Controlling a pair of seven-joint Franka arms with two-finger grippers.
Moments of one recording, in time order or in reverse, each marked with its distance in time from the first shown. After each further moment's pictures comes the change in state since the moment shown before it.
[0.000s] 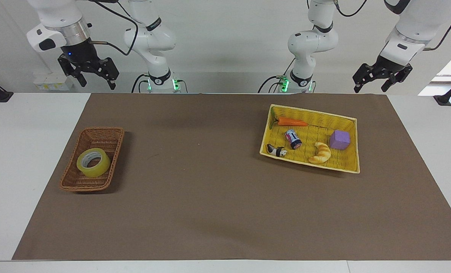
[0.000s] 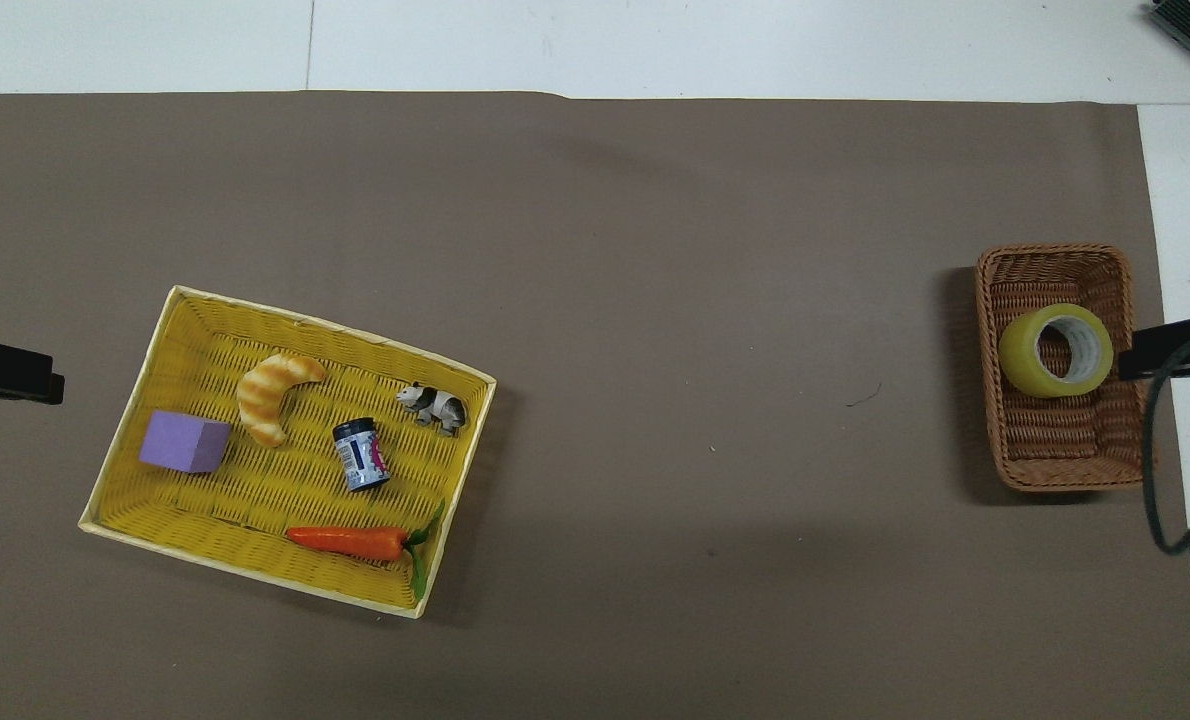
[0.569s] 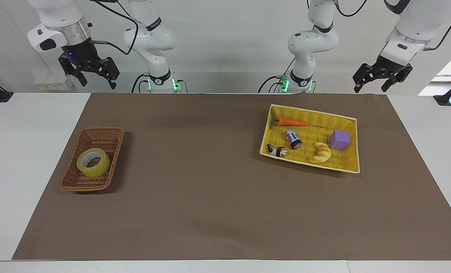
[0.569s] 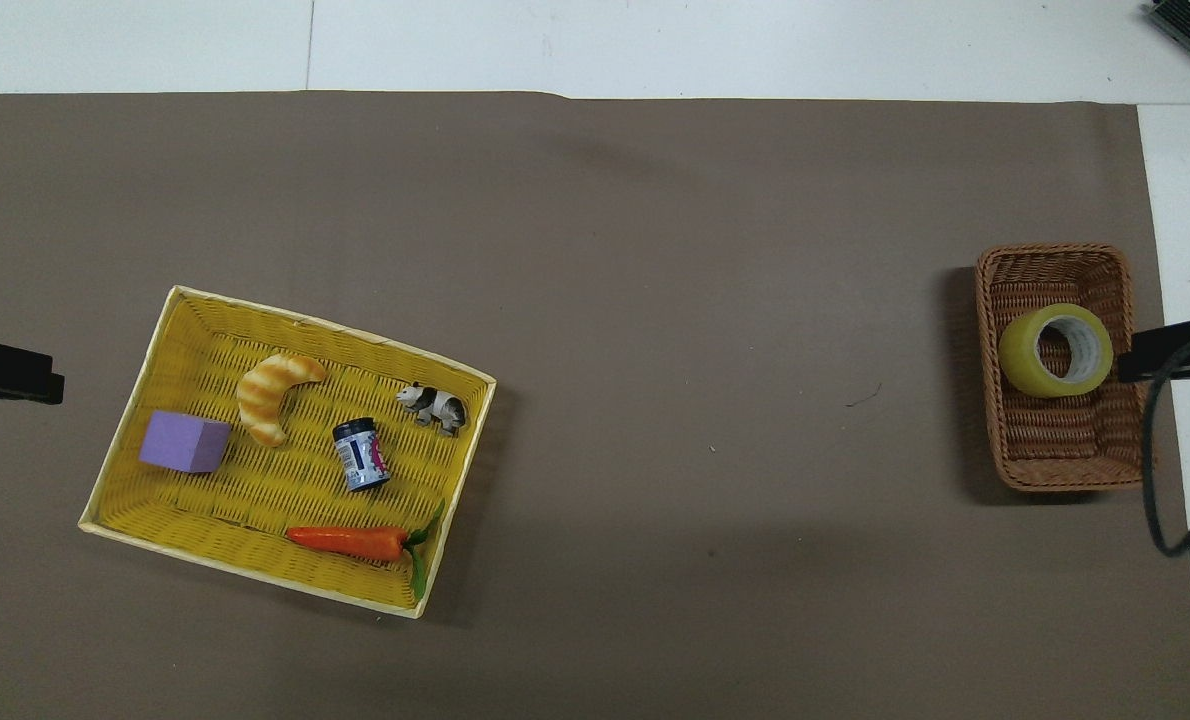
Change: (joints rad) left arm 0.000 0.000 0.000 0.000 0.000 0.000 0.000; right arm 0.000 0.000 0.000 0.000 0.000 -0.002 0.000
